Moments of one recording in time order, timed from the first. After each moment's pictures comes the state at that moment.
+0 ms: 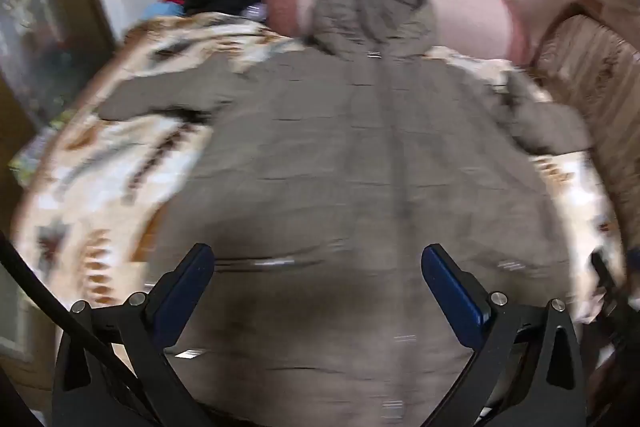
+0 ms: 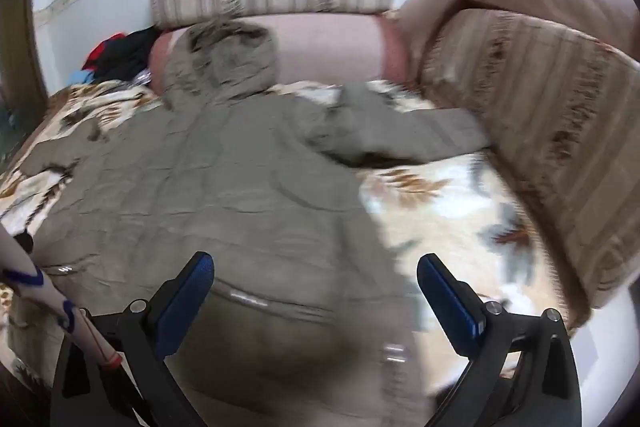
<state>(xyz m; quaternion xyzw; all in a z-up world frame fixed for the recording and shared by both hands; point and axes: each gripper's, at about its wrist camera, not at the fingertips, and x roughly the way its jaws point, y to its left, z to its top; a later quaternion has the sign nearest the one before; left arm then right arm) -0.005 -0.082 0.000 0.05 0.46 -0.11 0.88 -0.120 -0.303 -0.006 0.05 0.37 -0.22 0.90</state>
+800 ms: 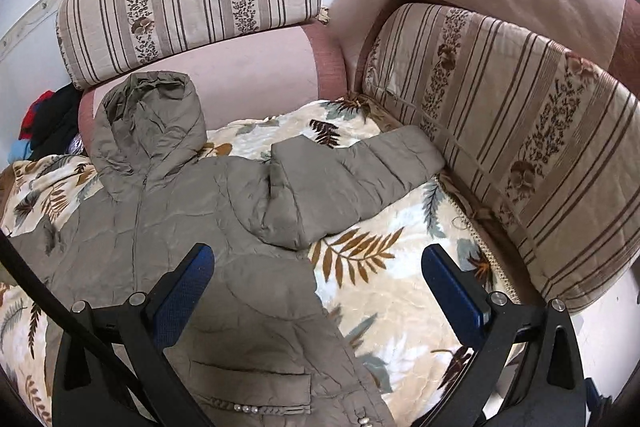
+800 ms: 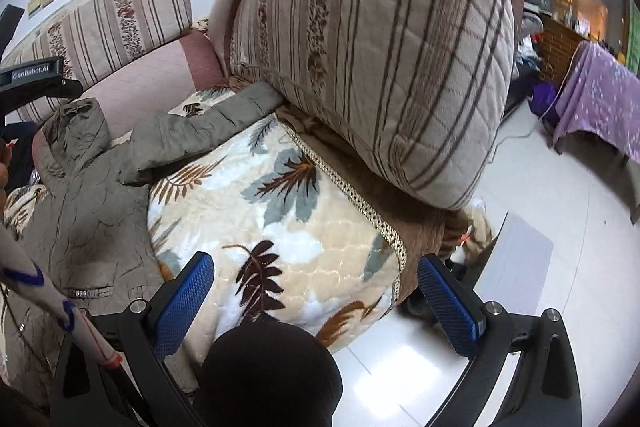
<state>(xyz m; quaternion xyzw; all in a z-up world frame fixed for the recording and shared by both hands) -0.014 -0.385 0.069 0.12 0.37 -0.31 0.87 -0.302 -0.454 0.006 0.20 0.34 -0.39 0.83</state>
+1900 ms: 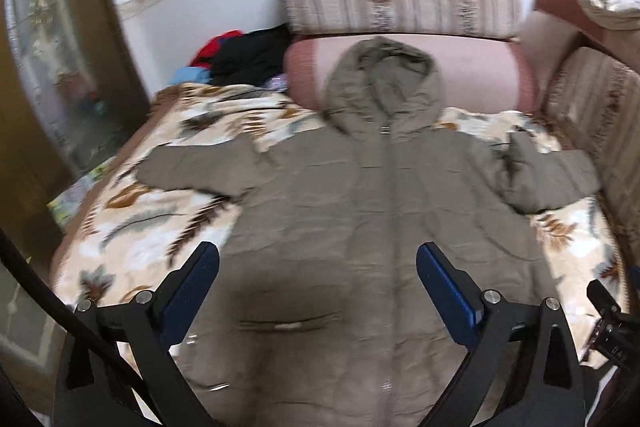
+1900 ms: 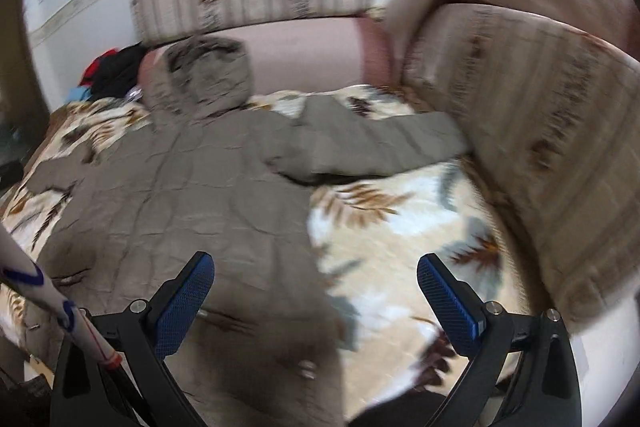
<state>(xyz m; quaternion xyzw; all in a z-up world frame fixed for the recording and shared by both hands) -0.007 -0.108 0.079 0.09 0.37 -0.03 0.92 -0.102 -0.360 0.022 0.08 0.39 -0.16 0.90</state>
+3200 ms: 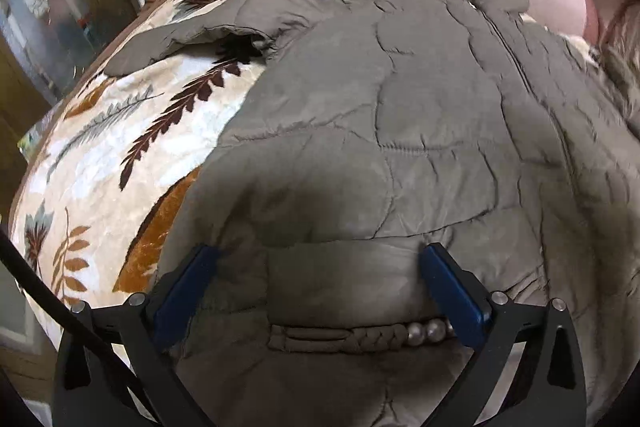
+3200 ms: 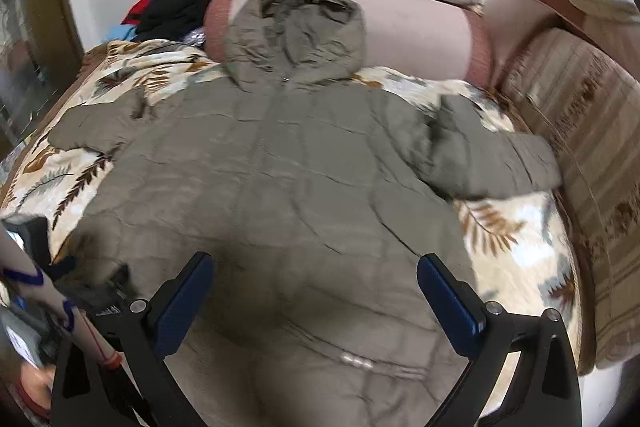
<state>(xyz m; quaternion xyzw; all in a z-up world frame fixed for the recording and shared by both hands) 0.070 -0.015 -0.120 0.09 0.49 -0.02 0.87 0.023 -0.224 0.005 0.04 0.46 -0.10 0.88</state>
